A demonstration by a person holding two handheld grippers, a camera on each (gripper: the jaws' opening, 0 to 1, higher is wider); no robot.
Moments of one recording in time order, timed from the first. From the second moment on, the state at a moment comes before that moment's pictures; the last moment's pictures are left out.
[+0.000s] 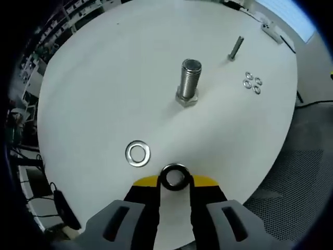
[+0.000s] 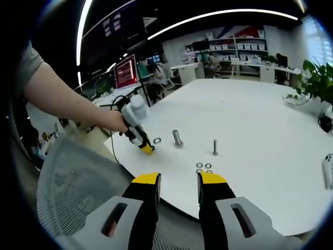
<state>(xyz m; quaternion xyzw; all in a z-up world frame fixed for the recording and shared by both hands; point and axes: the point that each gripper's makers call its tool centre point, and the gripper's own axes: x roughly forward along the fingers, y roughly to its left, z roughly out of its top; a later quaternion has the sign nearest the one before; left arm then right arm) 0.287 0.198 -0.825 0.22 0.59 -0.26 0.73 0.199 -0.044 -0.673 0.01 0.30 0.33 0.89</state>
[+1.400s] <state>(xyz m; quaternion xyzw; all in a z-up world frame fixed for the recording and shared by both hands) 0.358 0.118 -0.772 0.27 0.50 -0.34 0.75 0.201 -0.047 -0.672 0.01 0.30 0.33 0.90</state>
